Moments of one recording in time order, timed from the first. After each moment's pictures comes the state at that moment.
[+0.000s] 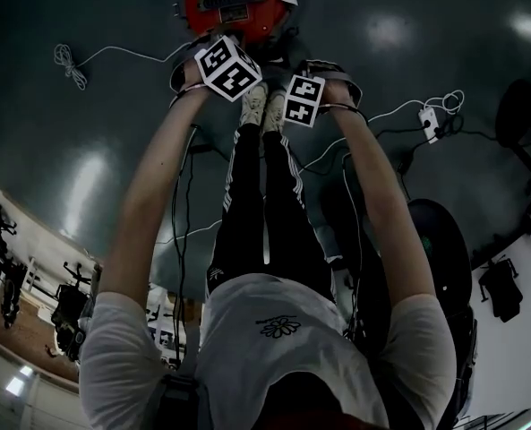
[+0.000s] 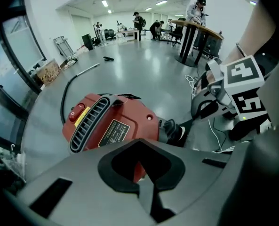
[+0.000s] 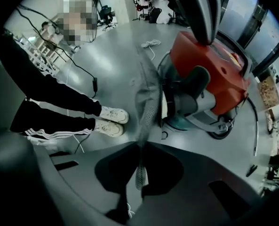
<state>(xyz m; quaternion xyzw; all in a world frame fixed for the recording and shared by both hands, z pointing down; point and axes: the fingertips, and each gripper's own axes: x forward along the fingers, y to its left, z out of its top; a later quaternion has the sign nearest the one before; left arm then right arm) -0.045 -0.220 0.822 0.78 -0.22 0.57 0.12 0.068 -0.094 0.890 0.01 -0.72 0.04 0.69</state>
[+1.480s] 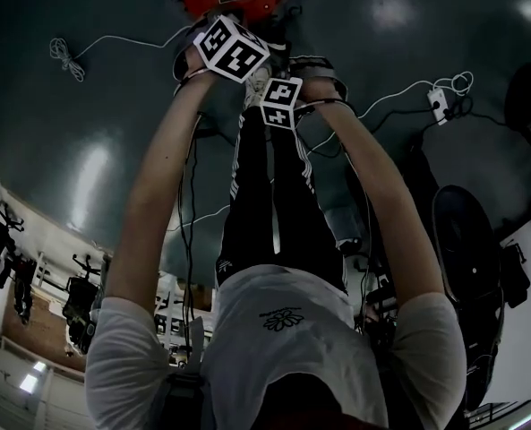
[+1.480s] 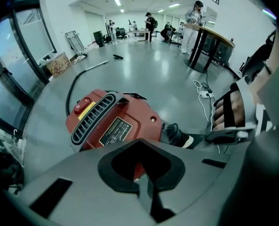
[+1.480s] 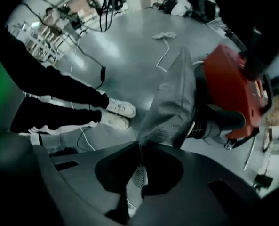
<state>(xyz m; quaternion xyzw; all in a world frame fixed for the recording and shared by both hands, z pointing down) -0.051 -0.223 0.820 0.77 -0.27 0.56 0.16 0.031 -0.048 0.885 -0.04 -0.67 0.01 0.74</state>
